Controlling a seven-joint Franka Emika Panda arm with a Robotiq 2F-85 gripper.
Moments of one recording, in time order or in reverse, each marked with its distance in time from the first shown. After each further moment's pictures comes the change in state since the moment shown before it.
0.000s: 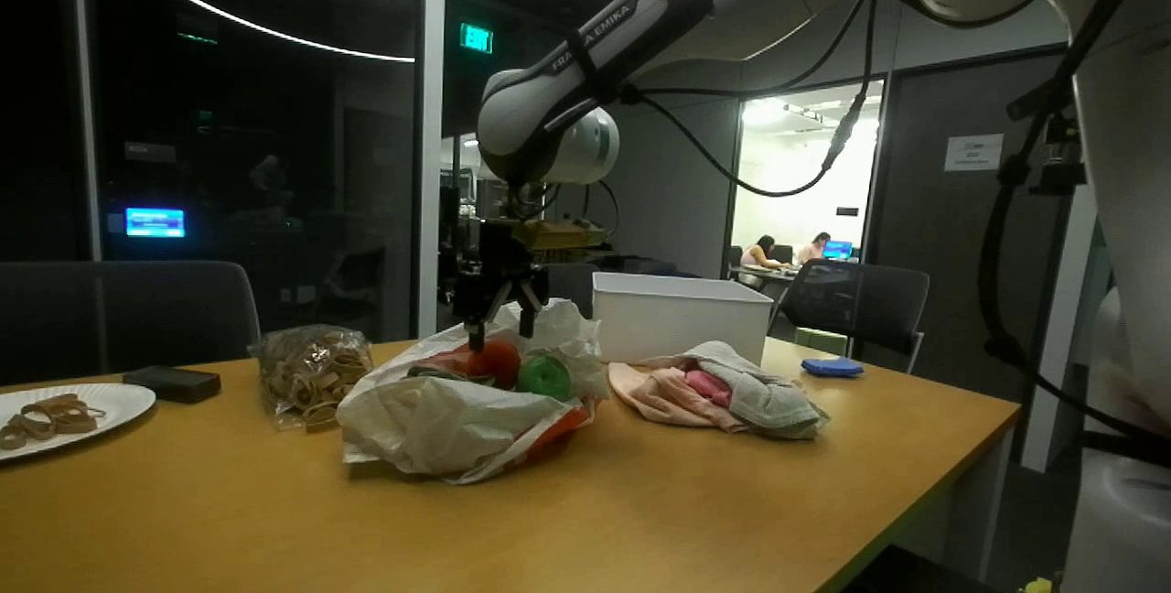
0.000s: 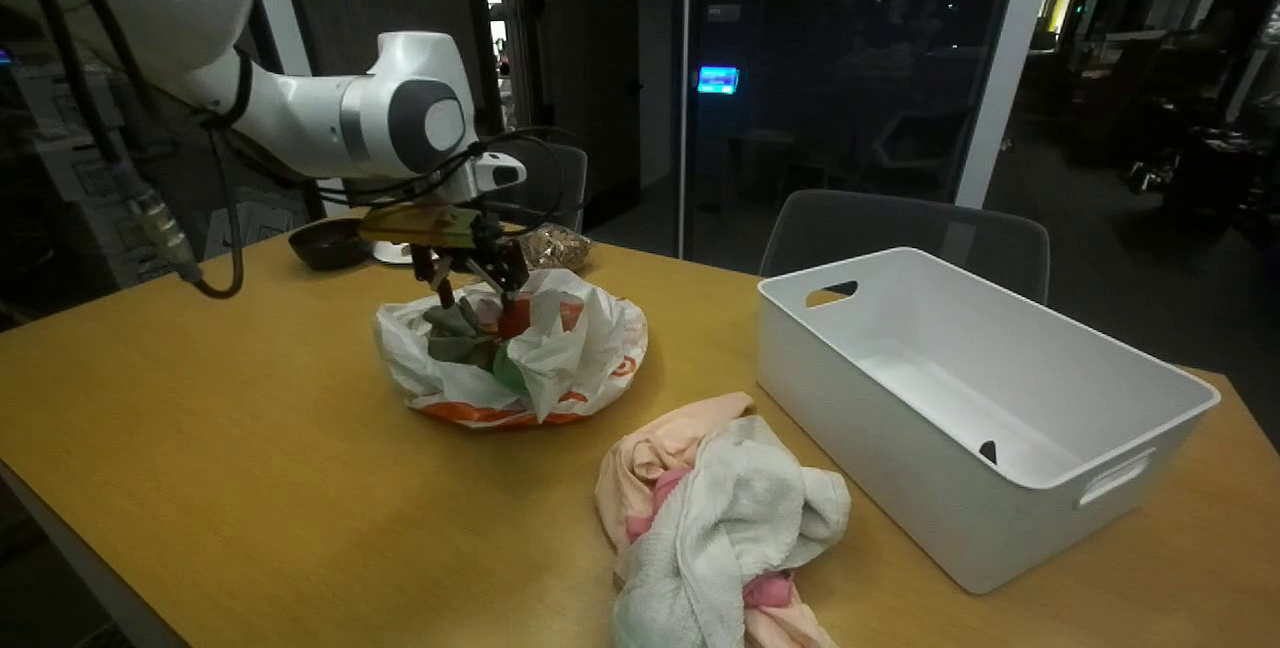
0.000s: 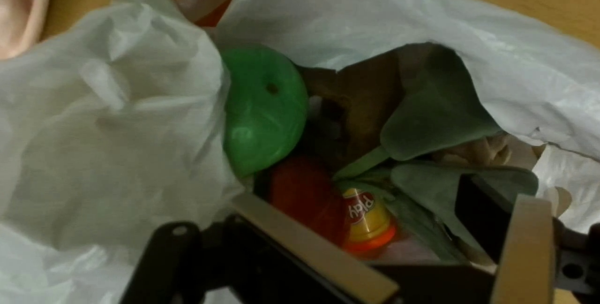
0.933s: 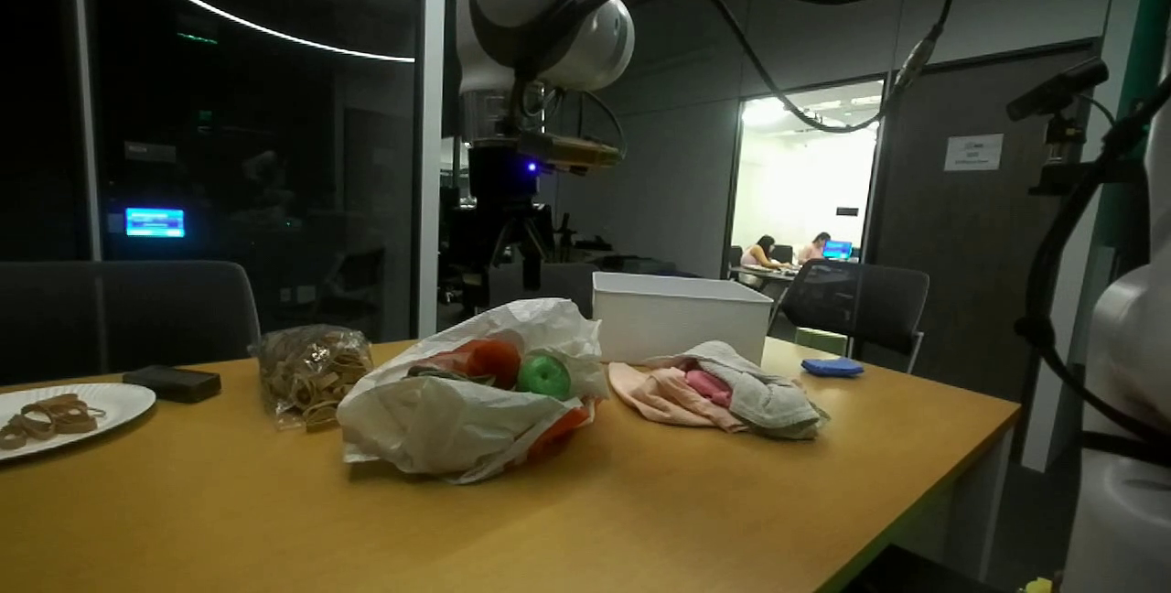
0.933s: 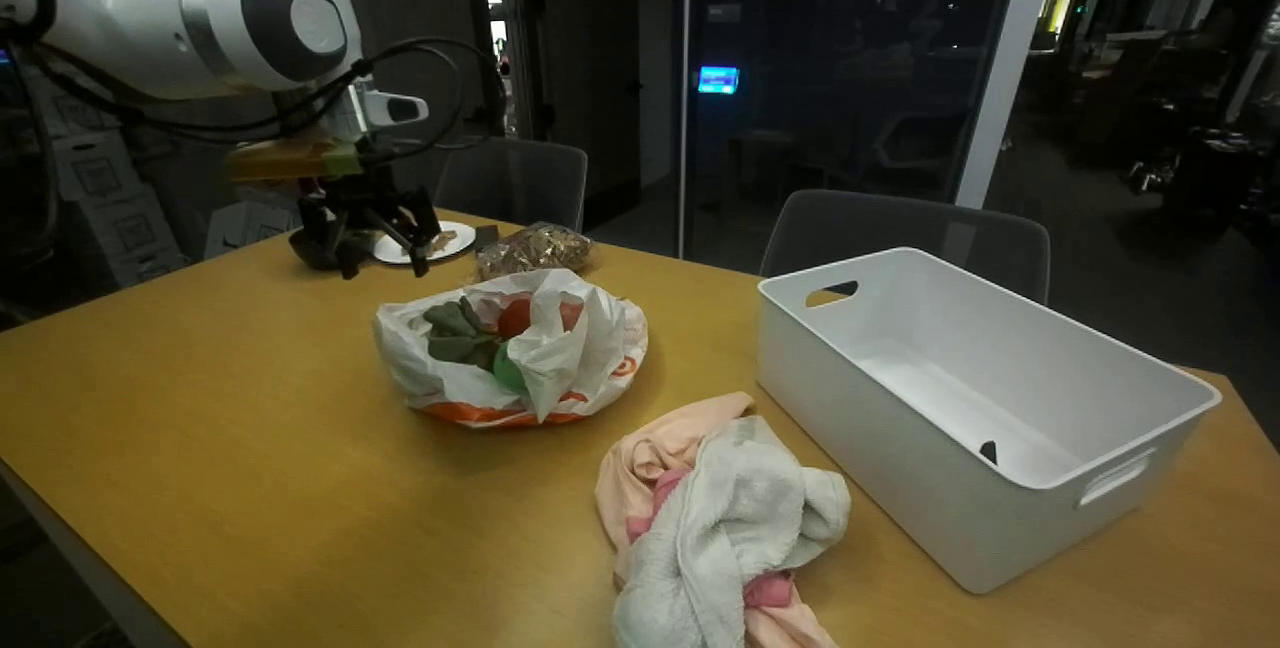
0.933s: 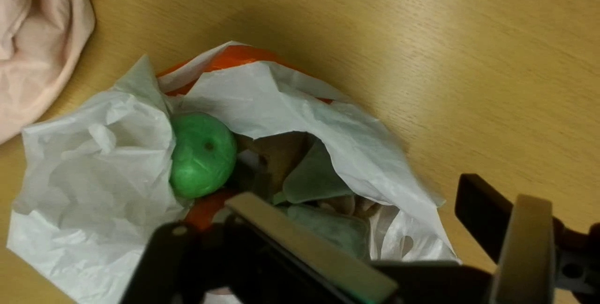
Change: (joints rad) arm 0.046 -0.227 0.100 -0.061 -0.020 -0.247 0.028
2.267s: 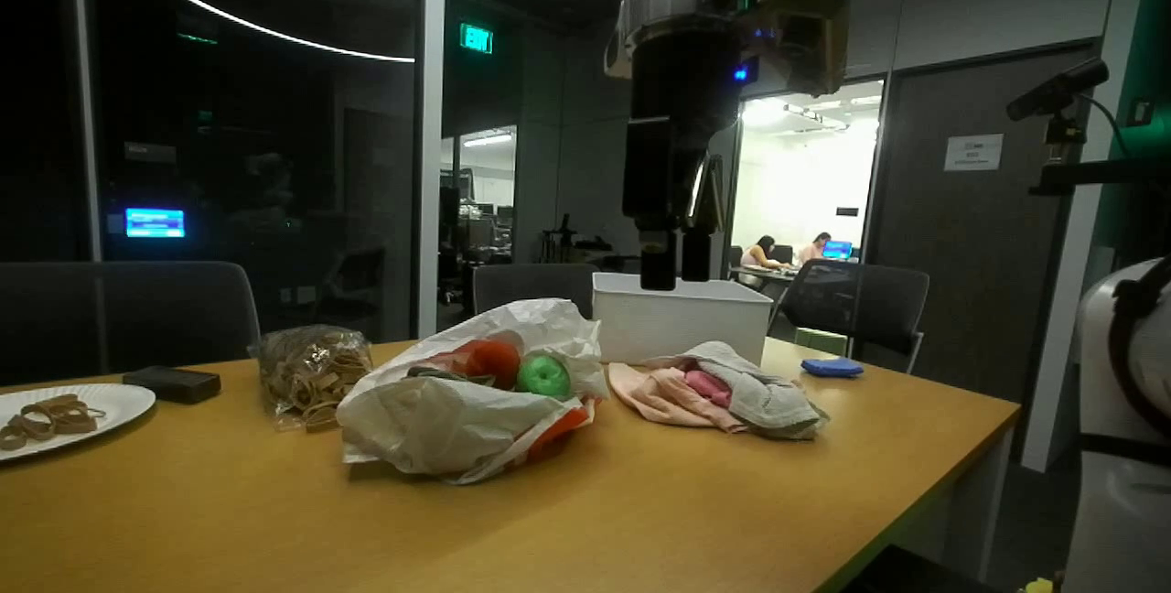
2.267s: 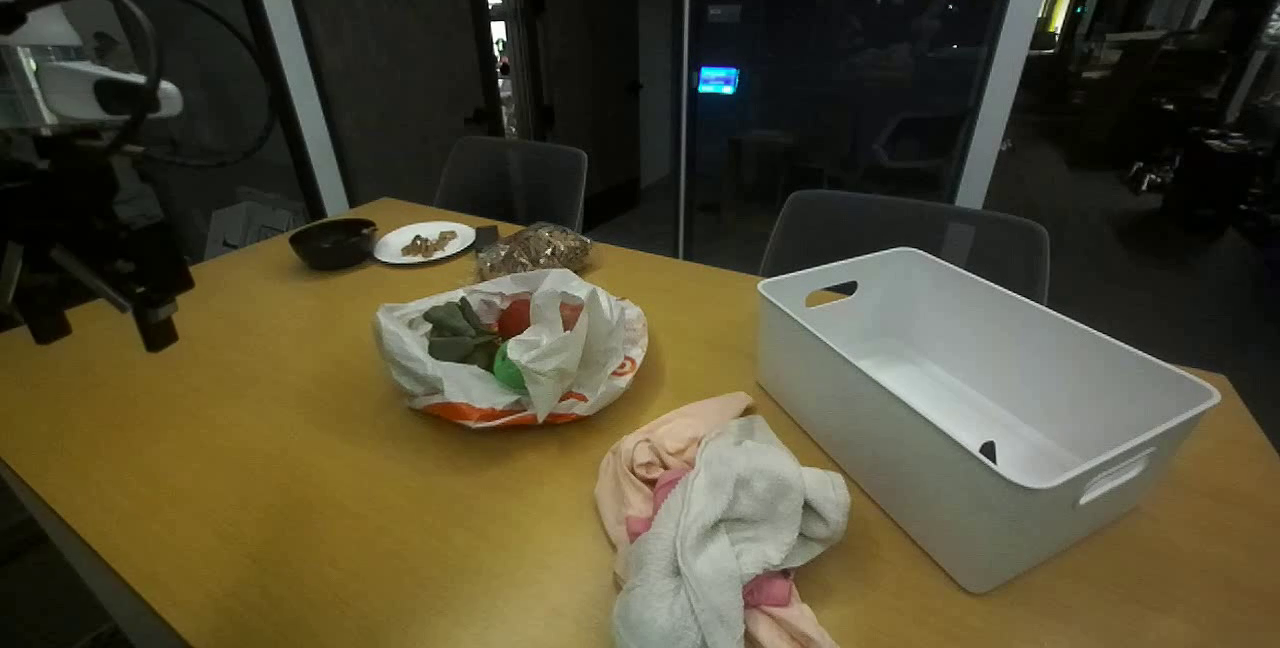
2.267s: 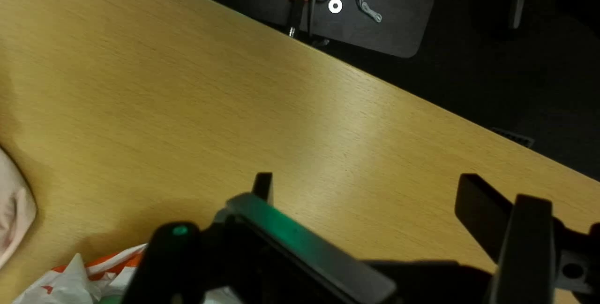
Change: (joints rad) arm 0.112 -0.669 0.056 -0.470 0.281 -0.226 0.000
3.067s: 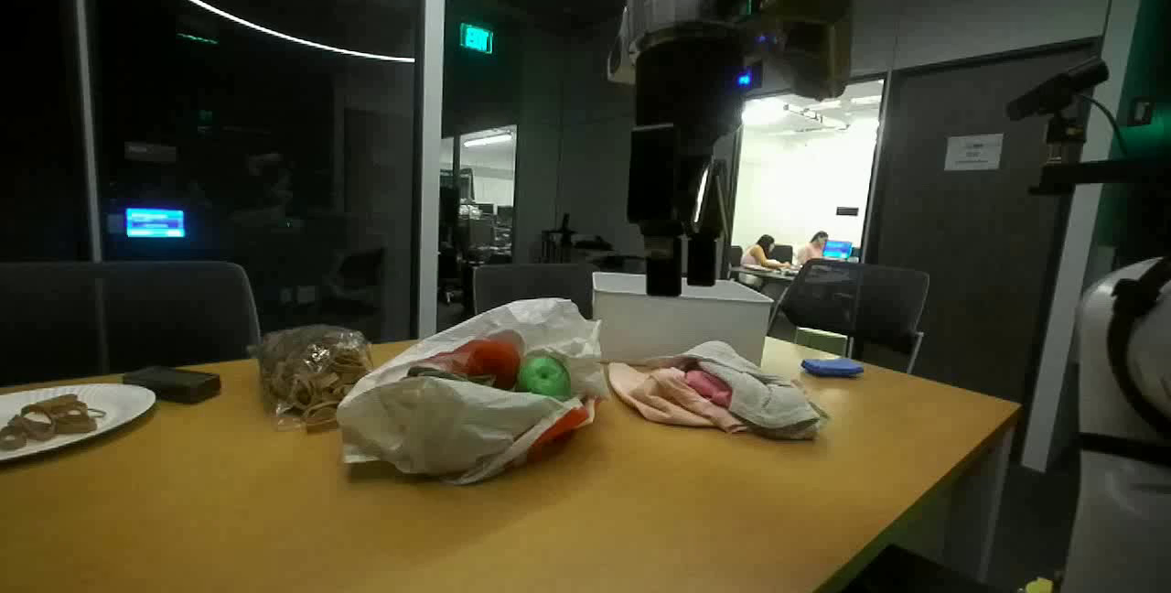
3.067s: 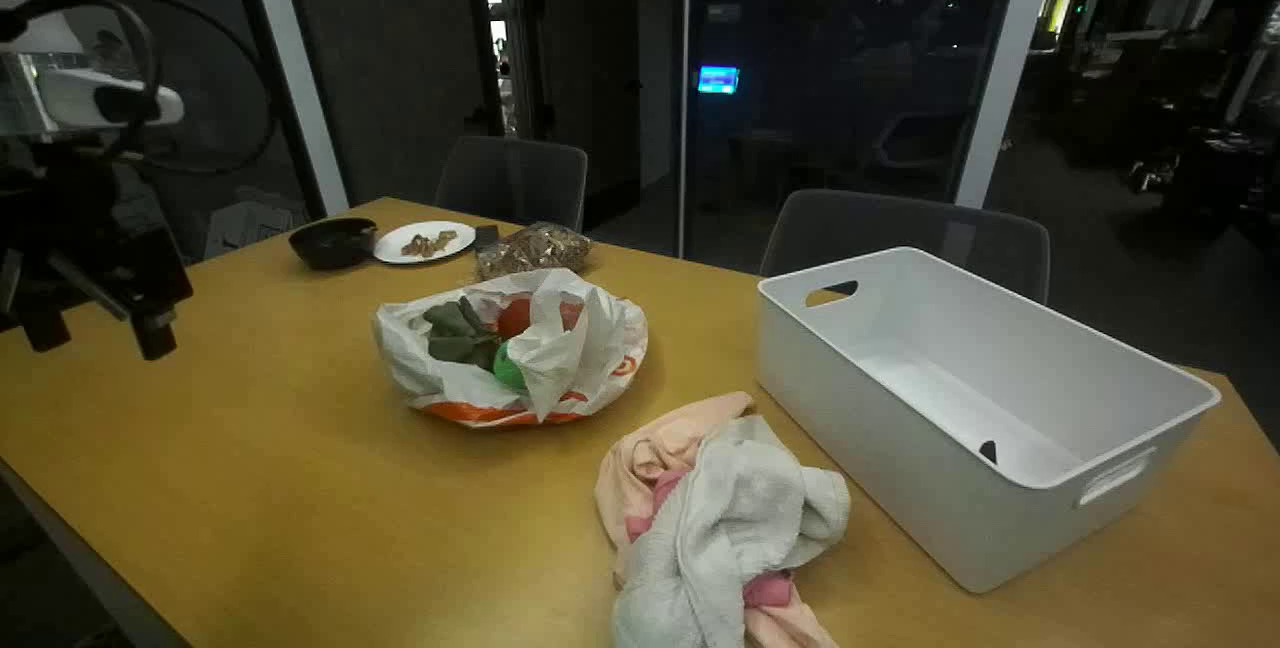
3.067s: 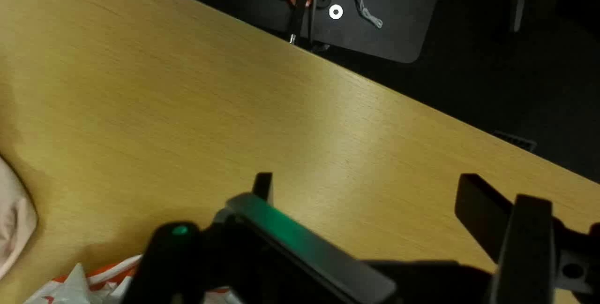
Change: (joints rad) arm 0.000 -0.012 -0.001 -0.014 0.003 -0.006 0.007
